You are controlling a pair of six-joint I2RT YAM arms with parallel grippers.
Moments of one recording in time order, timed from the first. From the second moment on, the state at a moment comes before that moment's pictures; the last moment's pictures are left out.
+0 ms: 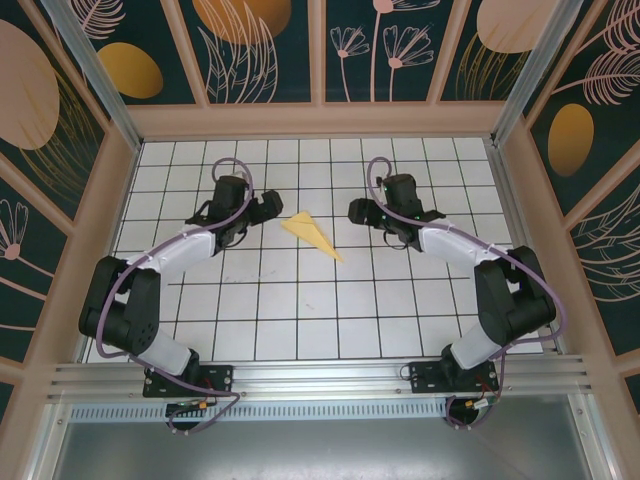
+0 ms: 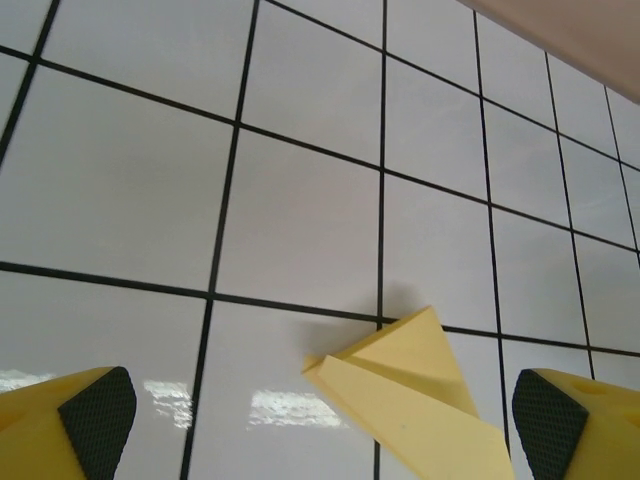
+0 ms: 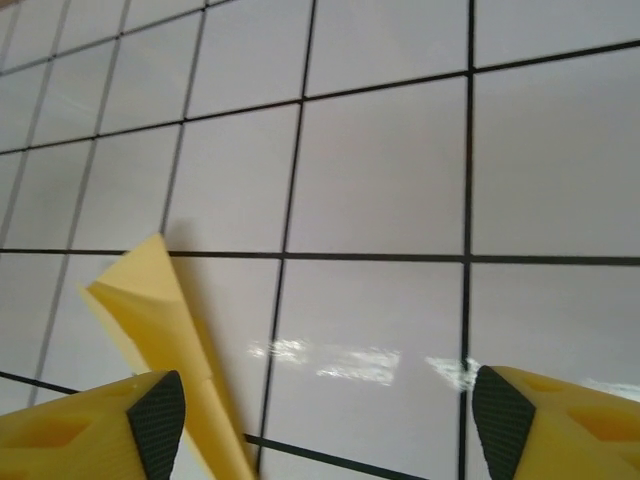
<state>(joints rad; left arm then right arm) -0.38 1.55 0.92 -0.06 0.01 -0.65 0.43 1.57 0.93 -0.10 -0.10 0.47</state>
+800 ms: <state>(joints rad) -0.73 2.05 1.48 -0.58 -0.38 -0.73 0.32 1.55 0.77 -0.06 0.07 0.58</state>
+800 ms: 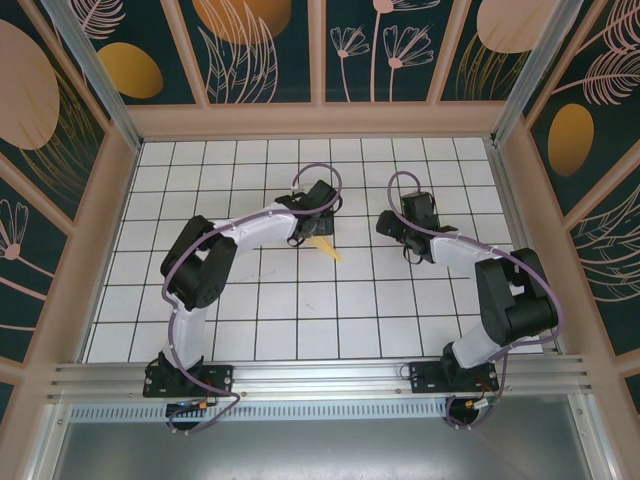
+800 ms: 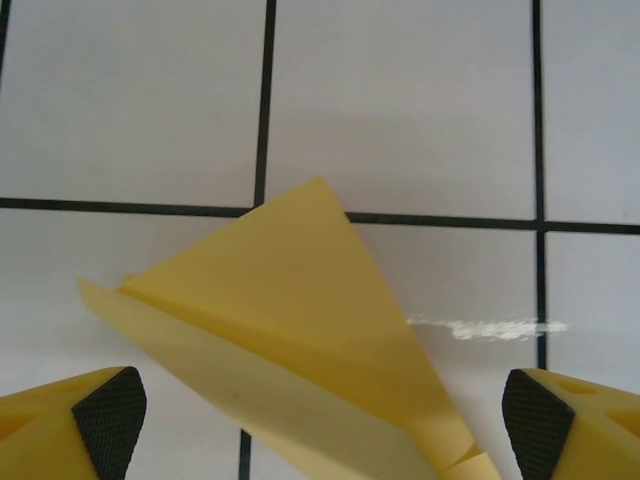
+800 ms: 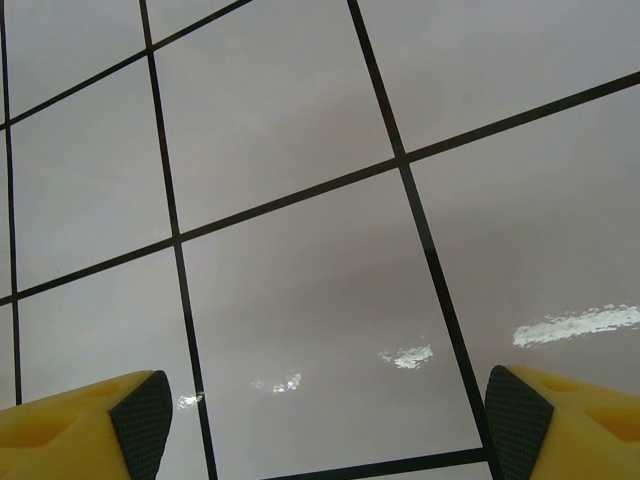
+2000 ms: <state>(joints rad) -0.74 1.84 1.05 -0.14 -0.24 -1.09 0.32 1.59 0.77 -0.06 0.02 0.60</state>
